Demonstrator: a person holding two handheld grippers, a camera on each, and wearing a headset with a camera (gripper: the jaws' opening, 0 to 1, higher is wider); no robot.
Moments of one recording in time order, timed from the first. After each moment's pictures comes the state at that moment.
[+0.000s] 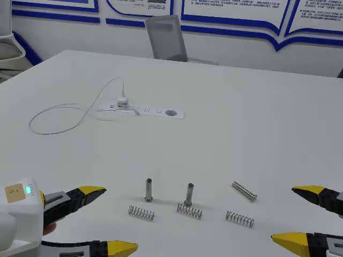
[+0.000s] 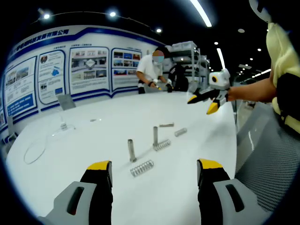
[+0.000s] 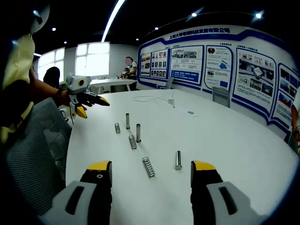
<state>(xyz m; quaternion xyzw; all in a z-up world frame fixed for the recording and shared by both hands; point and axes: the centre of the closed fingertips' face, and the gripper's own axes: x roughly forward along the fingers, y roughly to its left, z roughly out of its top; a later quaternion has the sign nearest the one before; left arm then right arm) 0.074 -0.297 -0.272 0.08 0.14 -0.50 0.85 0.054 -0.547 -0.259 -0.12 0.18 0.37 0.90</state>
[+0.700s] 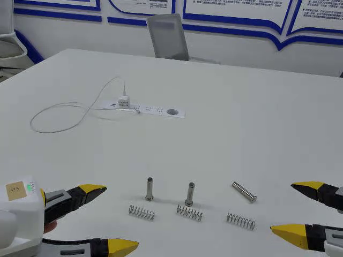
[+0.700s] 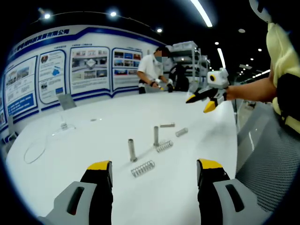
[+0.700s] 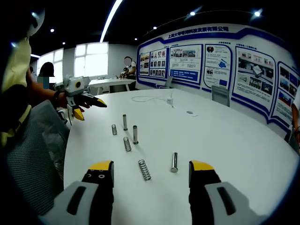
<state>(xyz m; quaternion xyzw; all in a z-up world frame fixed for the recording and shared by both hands) 0.075 -0.297 -0.272 0.08 0.14 -0.50 0.85 0.065 -0.547 -0.257 -0.11 0.19 0.36 0.91</state>
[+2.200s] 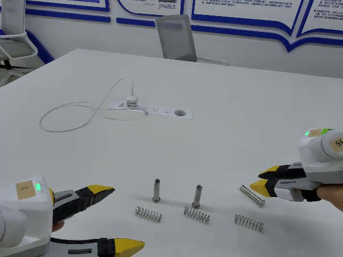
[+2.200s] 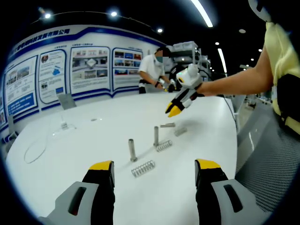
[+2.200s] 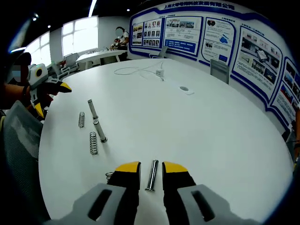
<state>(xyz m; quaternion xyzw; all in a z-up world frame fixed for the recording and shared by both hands) 0.075 -0.297 -0.272 0.08 0.14 -0.50 0.85 0.164 -0.535 -0.302 -0.17 0.33 0.32 0.87</state>
